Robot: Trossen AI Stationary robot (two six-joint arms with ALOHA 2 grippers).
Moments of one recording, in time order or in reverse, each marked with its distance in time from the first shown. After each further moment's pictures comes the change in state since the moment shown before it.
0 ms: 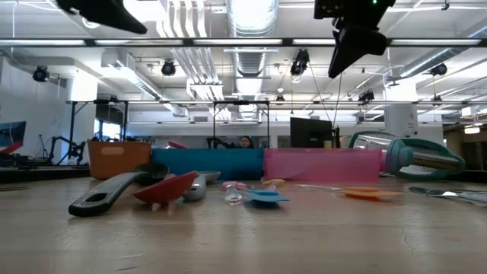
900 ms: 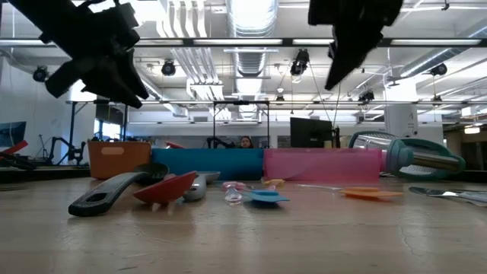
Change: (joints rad) left arm -0.143 0.393 -0.129 0.036 -0.173 -0.140; right arm 0.042 0.015 -0.101 0.246 -0.541 0.251
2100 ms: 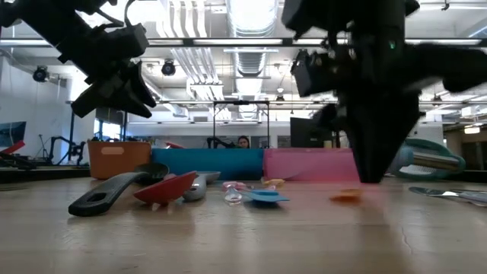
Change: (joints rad) left arm 0.106 0.010 -0.077 0.148 -0.058 0.132; right arm 0.155 0.430 0.066 0.055 -0.256 -0.151
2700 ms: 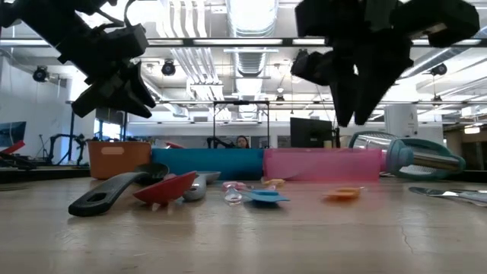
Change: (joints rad) left arm 0.000 -0.001 -0.002 0.000 0.000 -0.023; right arm -0.010 -0.091 0.116 -0.164 0.077 -0.286
